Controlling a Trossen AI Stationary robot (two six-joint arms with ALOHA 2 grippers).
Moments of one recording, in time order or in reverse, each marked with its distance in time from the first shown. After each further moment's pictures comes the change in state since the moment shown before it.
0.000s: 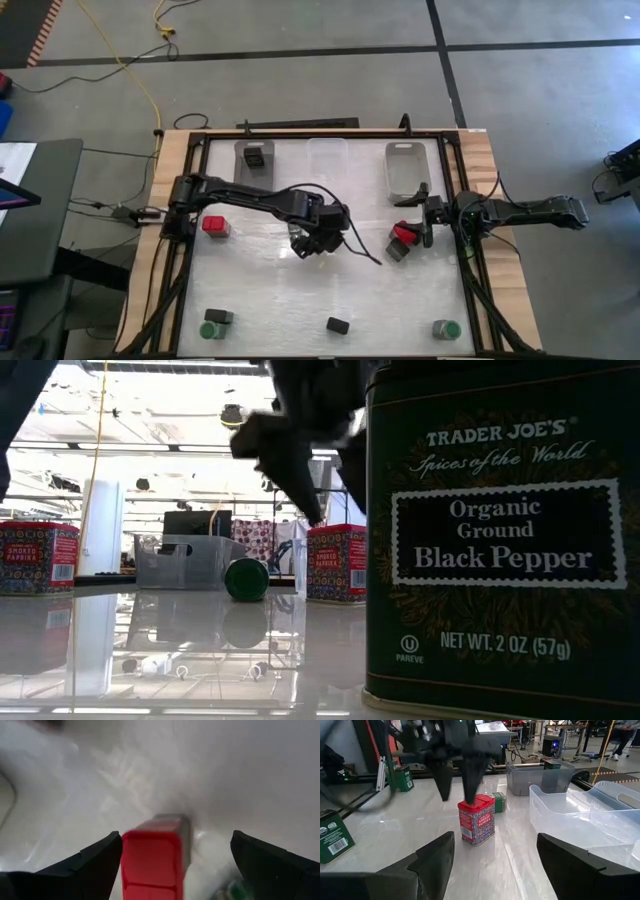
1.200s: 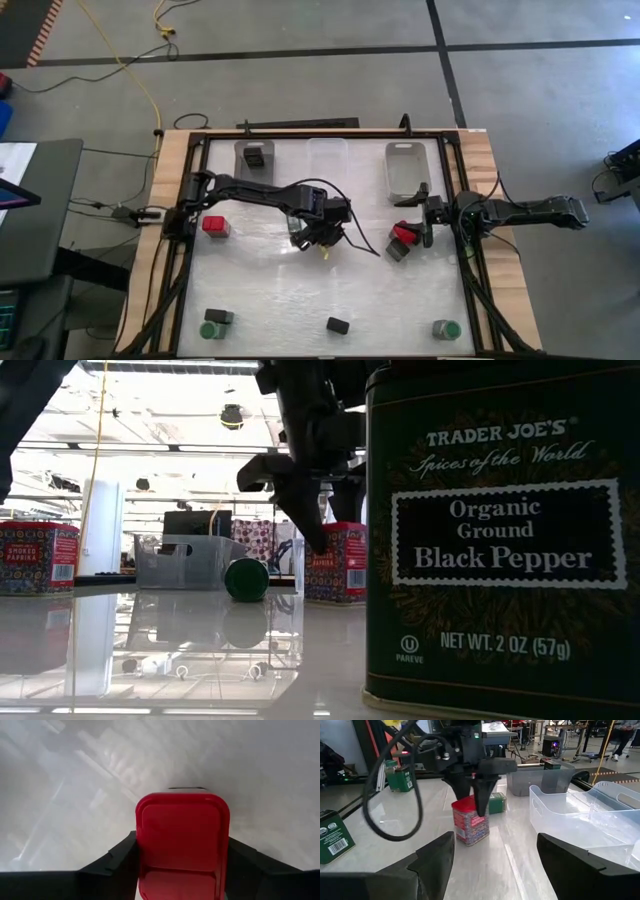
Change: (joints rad) left arm 0.048 0.048 0.001 -0.016 0.028 0.062; right arm 0.000 0.000 0.000 0.000 0.000 0.000
